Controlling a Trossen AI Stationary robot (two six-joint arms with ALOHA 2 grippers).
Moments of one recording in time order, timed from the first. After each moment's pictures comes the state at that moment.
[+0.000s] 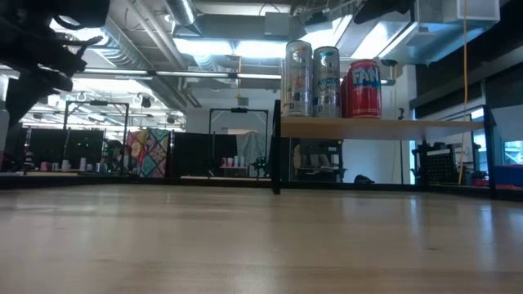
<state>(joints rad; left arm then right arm) -0.19 1.06 0.77 -1.45 0.07 -0.24 0.23 1.26 1.35 -0.88 0.27 0.49</state>
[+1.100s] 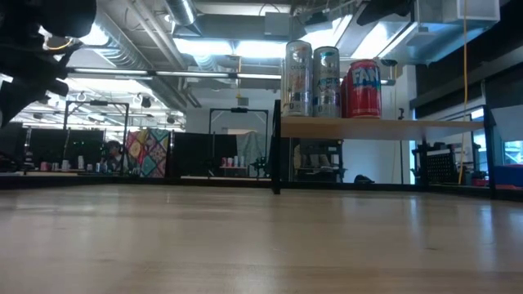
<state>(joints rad) -0.29 1.14 0.75 -1.49 0.06 -0.15 0.23 1.28 1.35 -0.89 0.17 0.49</state>
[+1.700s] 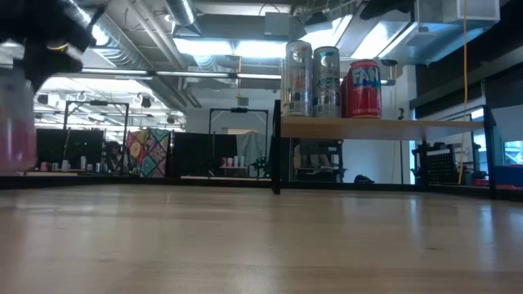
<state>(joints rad) -0.29 1.14 0.89 -1.45 0.03 -0.34 0.27 1.28 1.35 -0.89 0.16 0.49</state>
